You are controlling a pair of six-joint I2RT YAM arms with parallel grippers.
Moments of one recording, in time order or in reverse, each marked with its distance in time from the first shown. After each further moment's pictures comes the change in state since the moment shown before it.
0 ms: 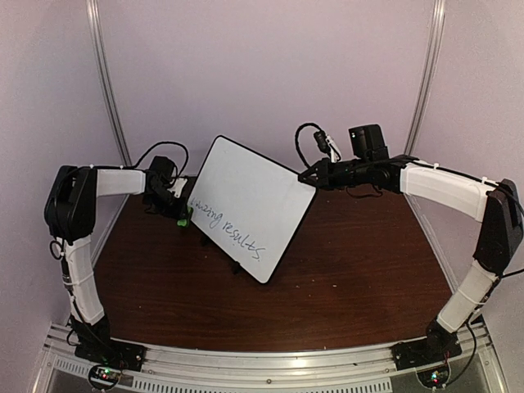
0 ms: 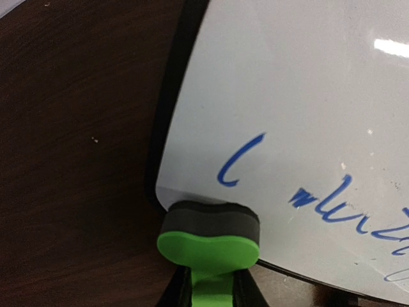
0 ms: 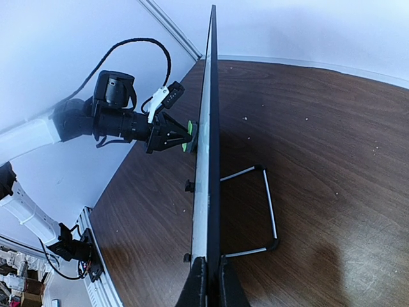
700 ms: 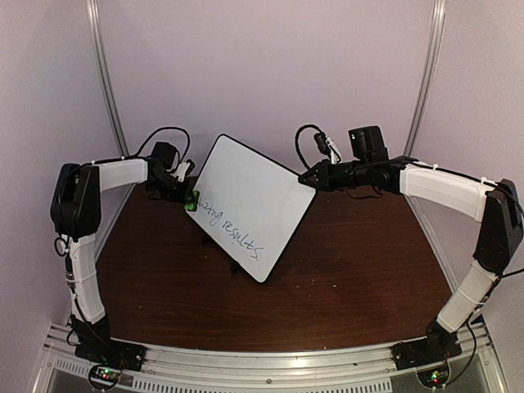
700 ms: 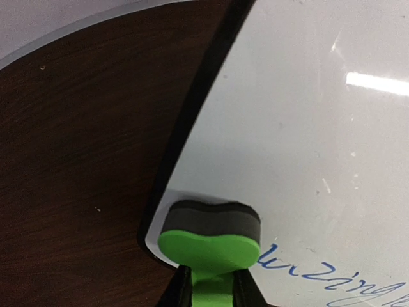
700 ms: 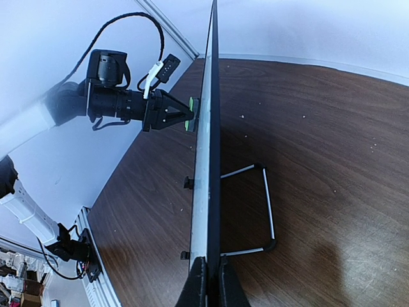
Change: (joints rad) left arm 0.004 0.065 0.204 -0.056 0.082 -0.040; right arm 0.000 0.000 -0.012 0.005 0.006 0.000
